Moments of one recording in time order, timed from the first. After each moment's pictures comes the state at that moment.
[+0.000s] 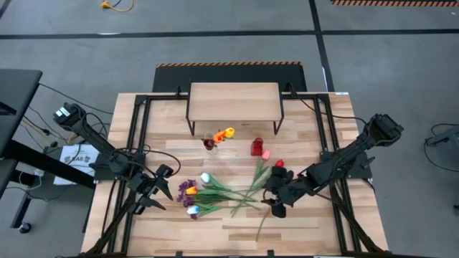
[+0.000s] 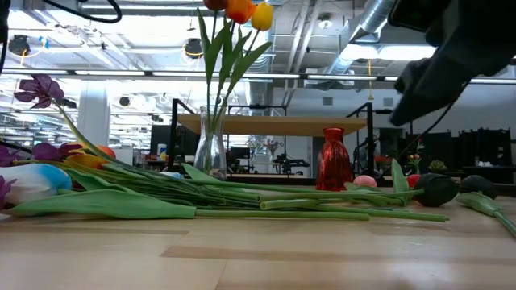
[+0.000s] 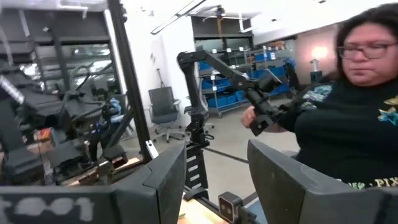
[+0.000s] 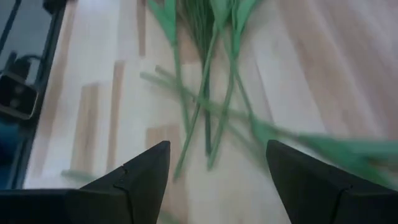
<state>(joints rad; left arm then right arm) -0.69 0.83 0.15 0.94 -0.04 0.16 0.57 1.45 0.74 -0.13 0.31 0.56</state>
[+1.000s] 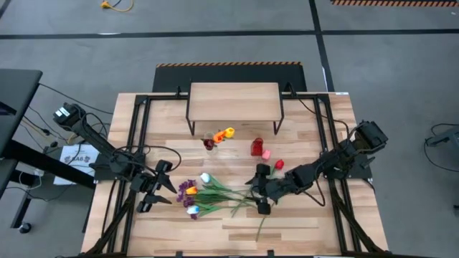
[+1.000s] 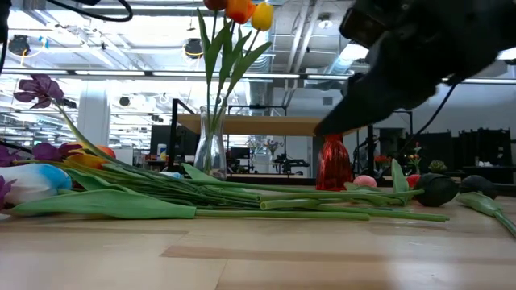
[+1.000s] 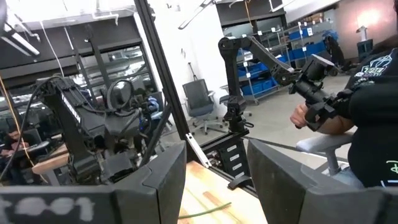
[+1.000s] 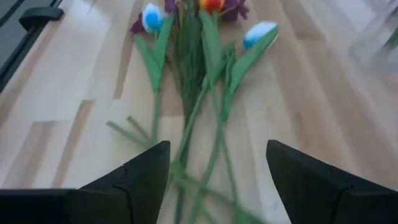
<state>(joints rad) -0.69 0.83 0.15 0.92 -0.16 0.32 0.46 1.66 0.74 0.24 0.34 0.28</state>
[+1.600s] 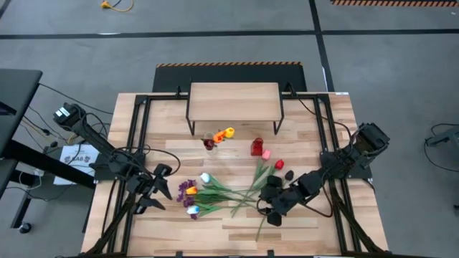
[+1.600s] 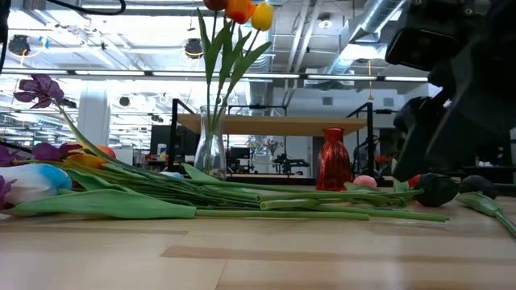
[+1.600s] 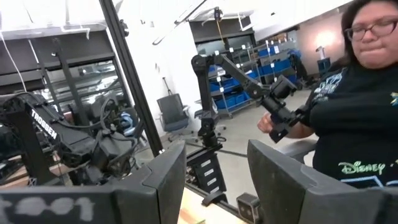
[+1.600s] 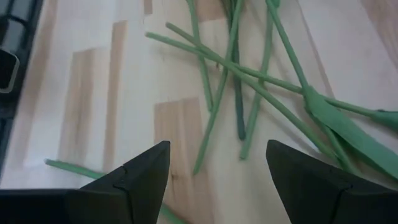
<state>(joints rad) -0.69 0.84 0.15 0.96 -0.02 0.30 0.60 1.66 0.74 0.03 0.27 0.61</state>
